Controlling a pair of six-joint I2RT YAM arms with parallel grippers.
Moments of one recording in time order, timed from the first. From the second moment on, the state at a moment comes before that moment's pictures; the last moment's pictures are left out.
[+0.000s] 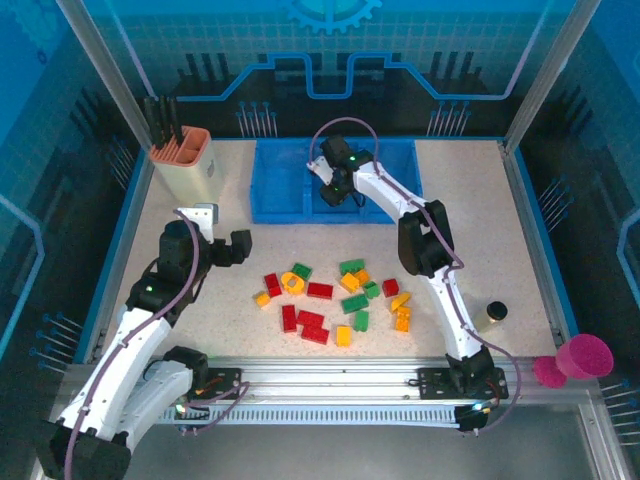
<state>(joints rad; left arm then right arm) -0.21 0.77 0.70 -0.44 -0.05 -0.22 0.50 2.48 2.26 -0.89 0.04 -0.31</state>
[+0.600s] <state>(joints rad) -0.21 0.74 0.70 -0.44 -0.05 -0.22 0.52 2.12 1.91 -0.89 -0.15 -0.42</state>
